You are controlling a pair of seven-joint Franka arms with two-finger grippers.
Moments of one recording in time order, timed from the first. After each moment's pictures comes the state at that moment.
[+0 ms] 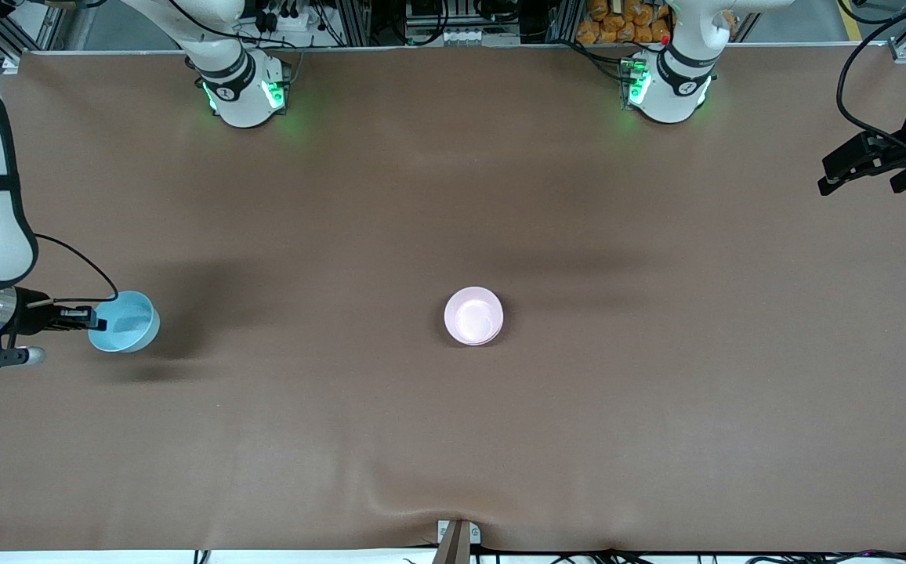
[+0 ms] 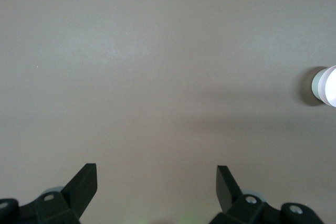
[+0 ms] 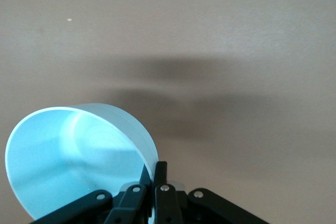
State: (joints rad) left arm -0.07 -0.07 0.05 -1.60 -0.01 1.54 -0.04; right arm -0.24 0.47 -0.05 -1.69 0.21 1.99 -0.43
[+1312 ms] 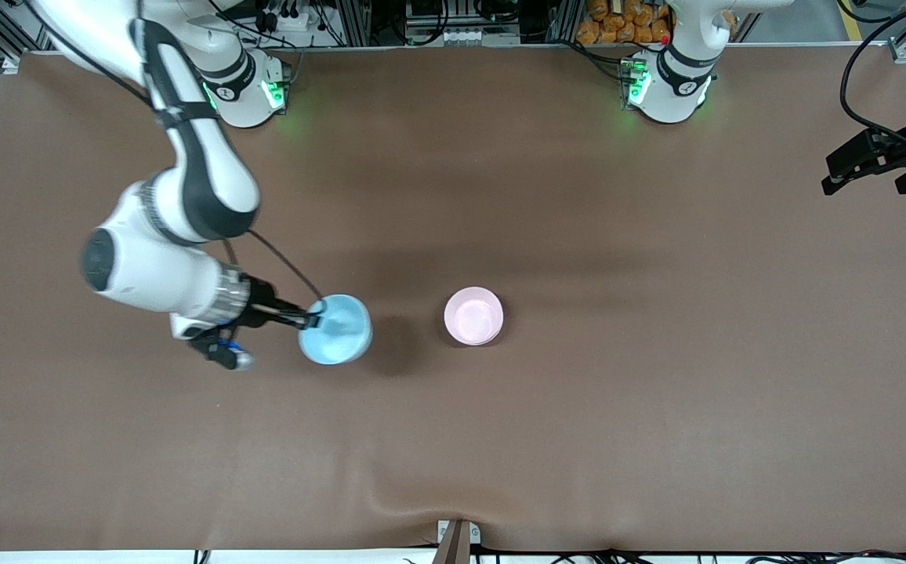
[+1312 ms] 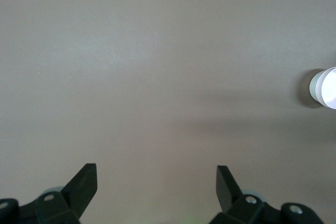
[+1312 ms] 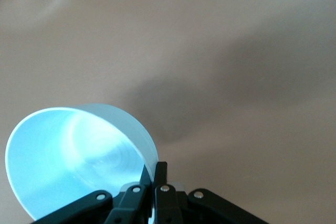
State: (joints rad) left arm -0.08 -0.06 0.05 -1.59 -0.01 1.54 -0.04; right arm 0.35 0.44 -0.03 -1.69 0.58 2.16 0.47
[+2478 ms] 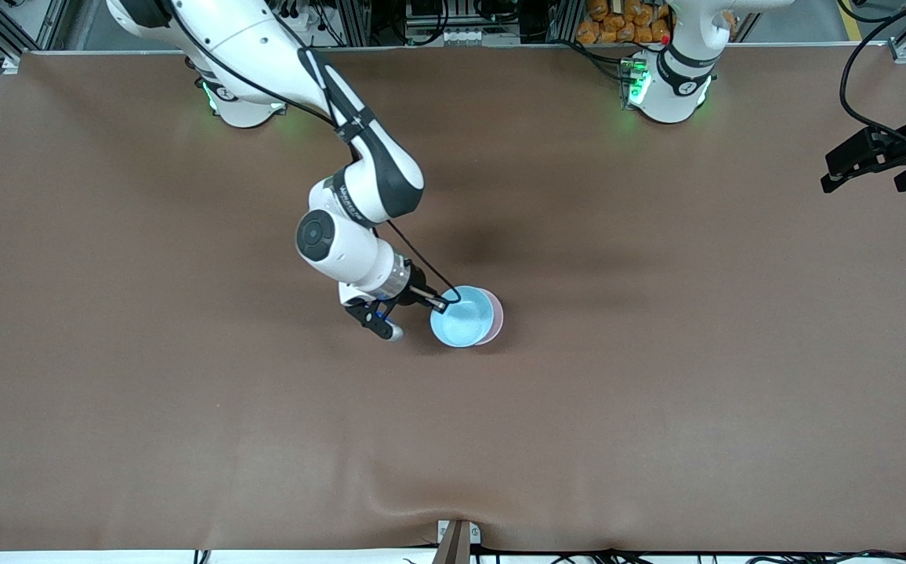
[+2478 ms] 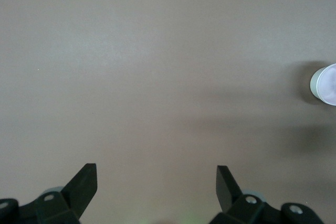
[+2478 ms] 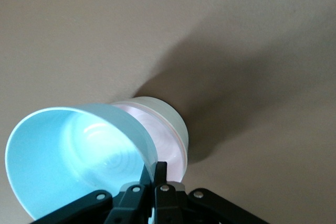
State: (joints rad) left arm -0.08 -0.06 0.05 -1.58 -0.01 1.53 -0.04; right arm 0.68 0.65 -0.04 -1.64 0.65 2.48 0.80
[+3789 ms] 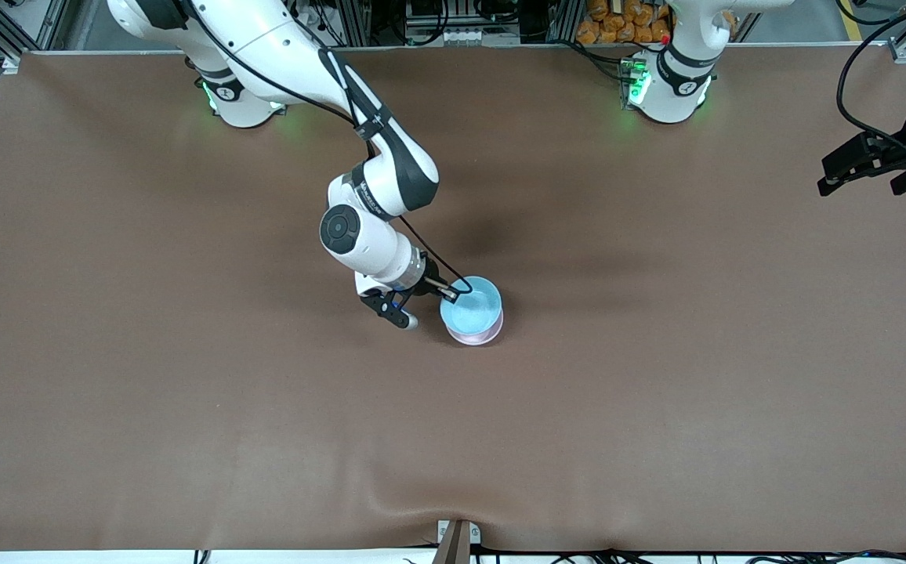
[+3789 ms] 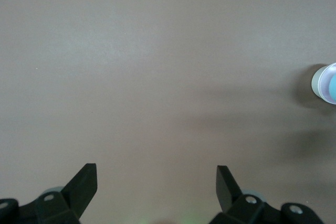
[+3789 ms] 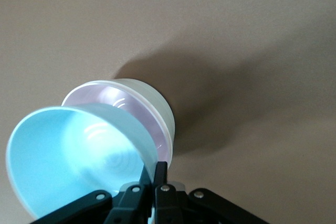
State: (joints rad) left arm -0.08 -0.05 0.05 -1.58 -0.01 1.53 -0.04; right arm 0.73 0.67 -0.05 -1.65 0.64 2.50 0.82
